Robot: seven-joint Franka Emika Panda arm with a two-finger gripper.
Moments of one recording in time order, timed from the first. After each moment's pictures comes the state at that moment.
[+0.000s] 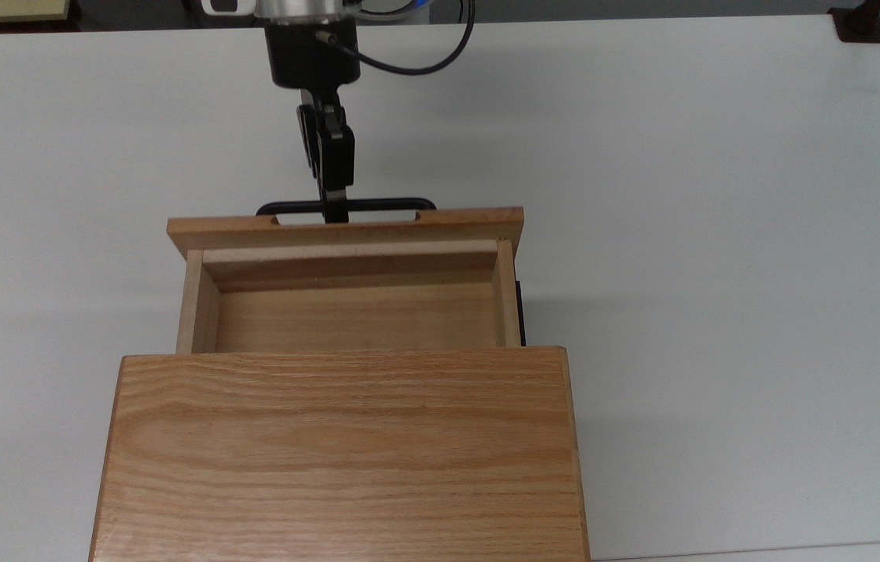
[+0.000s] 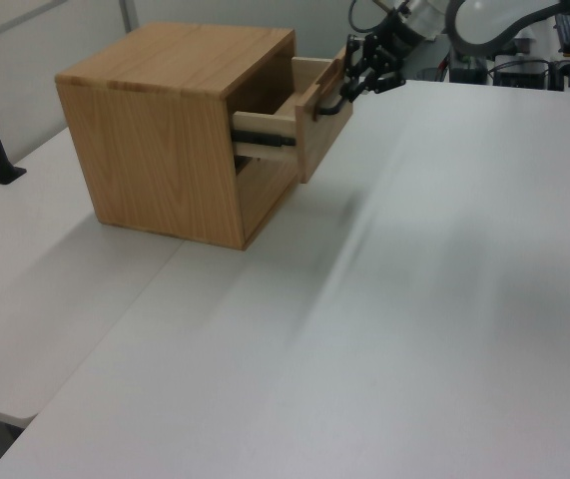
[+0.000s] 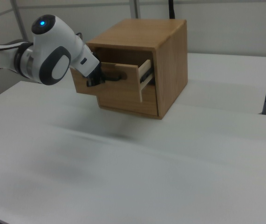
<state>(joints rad) 0.12 0.04 -0.10 -1.97 0.15 2.69 1.10</state>
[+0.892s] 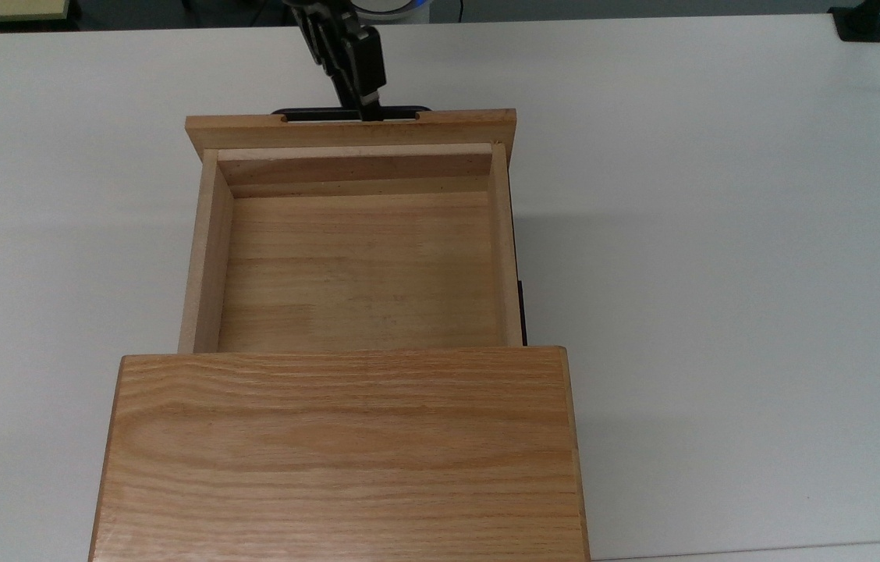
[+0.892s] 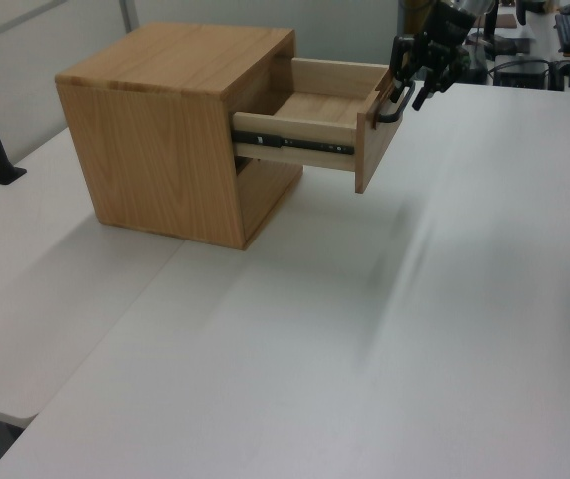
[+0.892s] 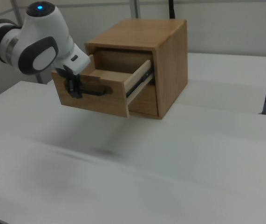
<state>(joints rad) 0.07 -0.16 -0.08 -2.03 0.28 2.25 0.80</state>
